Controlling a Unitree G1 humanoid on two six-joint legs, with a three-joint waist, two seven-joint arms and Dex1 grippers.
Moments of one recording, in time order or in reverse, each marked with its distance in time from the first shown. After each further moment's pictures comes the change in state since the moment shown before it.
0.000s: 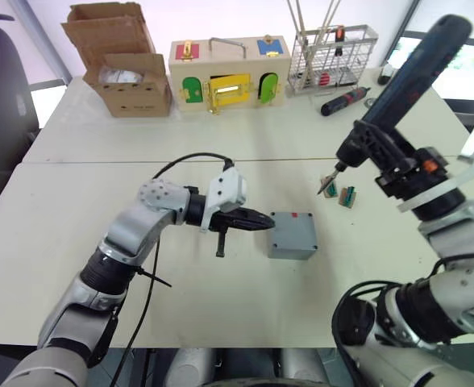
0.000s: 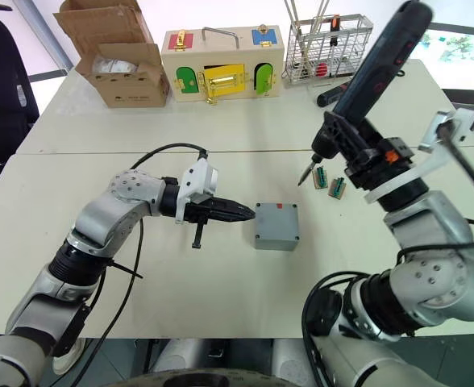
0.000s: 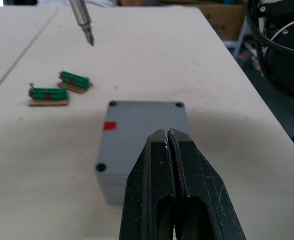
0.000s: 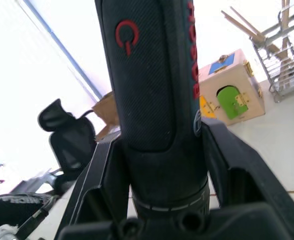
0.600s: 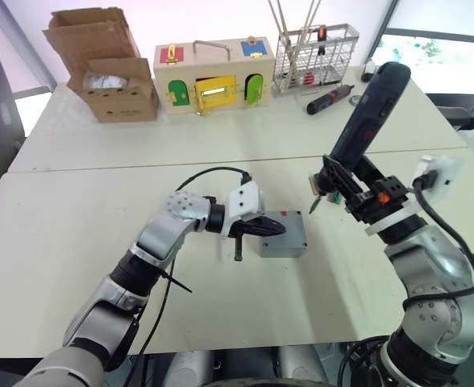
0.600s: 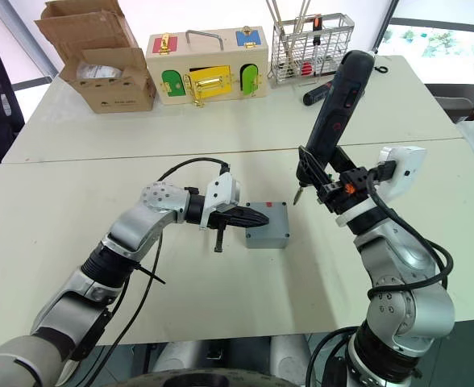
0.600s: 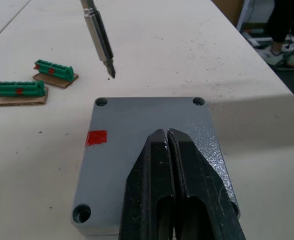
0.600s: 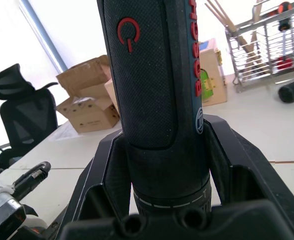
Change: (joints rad) left arm 0.014 -0.126 -0.058 0.150 0.121 -0.115 0.062; right arm 0.325 -0.088 0.328 0.049 0.065 -0.422 -0.190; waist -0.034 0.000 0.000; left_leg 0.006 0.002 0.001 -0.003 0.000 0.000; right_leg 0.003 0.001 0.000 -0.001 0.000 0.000
